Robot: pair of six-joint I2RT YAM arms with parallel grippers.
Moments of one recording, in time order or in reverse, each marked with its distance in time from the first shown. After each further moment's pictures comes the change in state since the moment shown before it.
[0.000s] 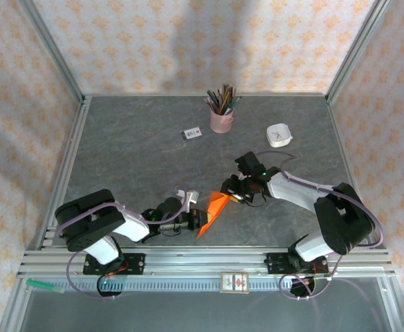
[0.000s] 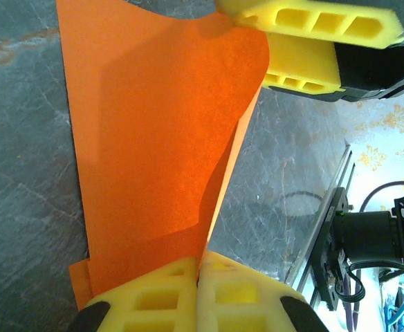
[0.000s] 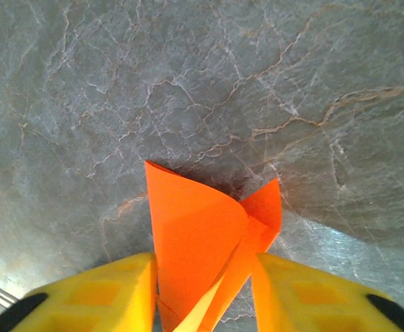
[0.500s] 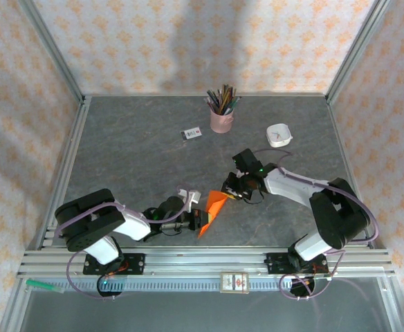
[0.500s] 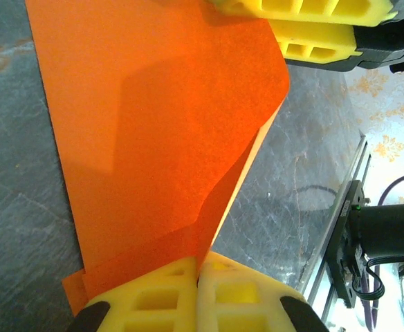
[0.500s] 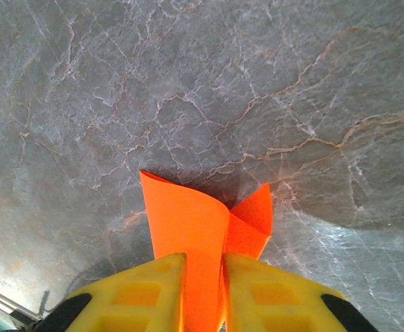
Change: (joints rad) left arm 0.000 0.000 0.026 -0.061 0.000 0.055; right arm 0.000 0.050 0.055 -0.026 0.000 -0.011
